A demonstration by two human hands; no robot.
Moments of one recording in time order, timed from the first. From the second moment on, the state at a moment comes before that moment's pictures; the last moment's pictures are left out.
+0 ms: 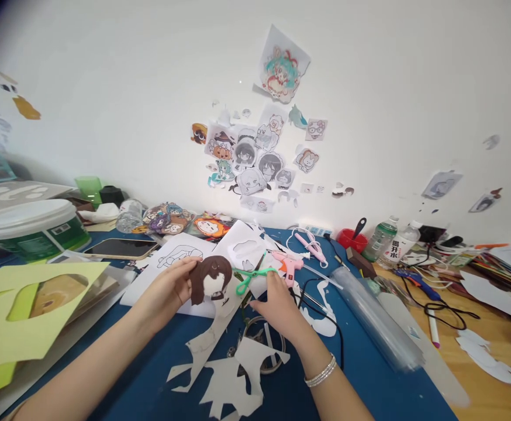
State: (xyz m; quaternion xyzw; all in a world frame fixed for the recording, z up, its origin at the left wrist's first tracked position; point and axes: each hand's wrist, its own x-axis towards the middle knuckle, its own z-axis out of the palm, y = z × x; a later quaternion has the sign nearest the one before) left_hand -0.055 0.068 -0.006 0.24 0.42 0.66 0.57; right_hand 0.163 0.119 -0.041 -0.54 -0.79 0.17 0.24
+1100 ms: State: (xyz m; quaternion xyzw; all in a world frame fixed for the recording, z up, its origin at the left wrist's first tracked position) left_hand -0.041 0.061 -0.016 0.50 0.47 0.42 0.59; right_hand 0.142 0.105 -0.031 -0.36 -0.54 0.57 0.50
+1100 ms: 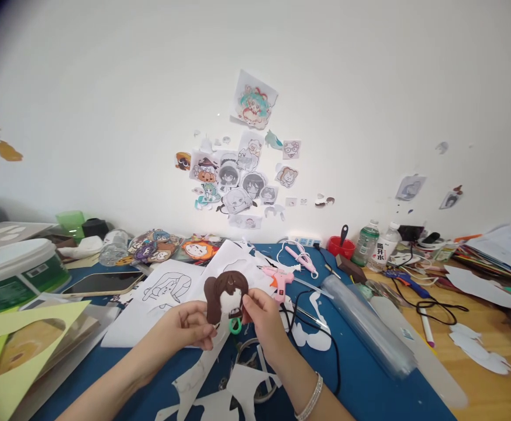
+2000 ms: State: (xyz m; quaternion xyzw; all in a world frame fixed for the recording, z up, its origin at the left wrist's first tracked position) left_hand -0.034 0.052 -0.002 0.47 0.48 0.53 0.52; right_hand 0.142 0.083 -0.007 -0.33 -0.66 0.53 0.42
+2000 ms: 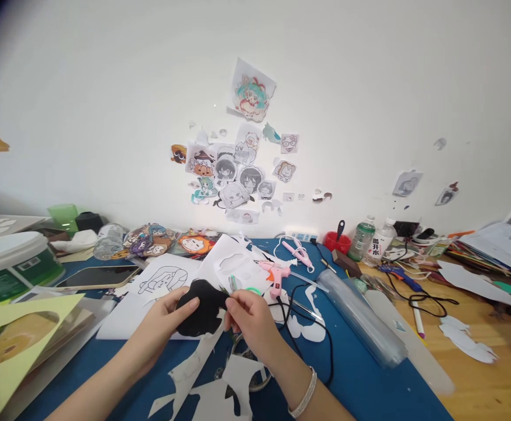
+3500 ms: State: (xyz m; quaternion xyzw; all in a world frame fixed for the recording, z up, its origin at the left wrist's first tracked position) left_hand -0.050 0.033 0.009 0.54 0.30 0.65 0.44; right_hand 0.164 0.095 -0.033 -0.24 -0.82 -0.13 0.51
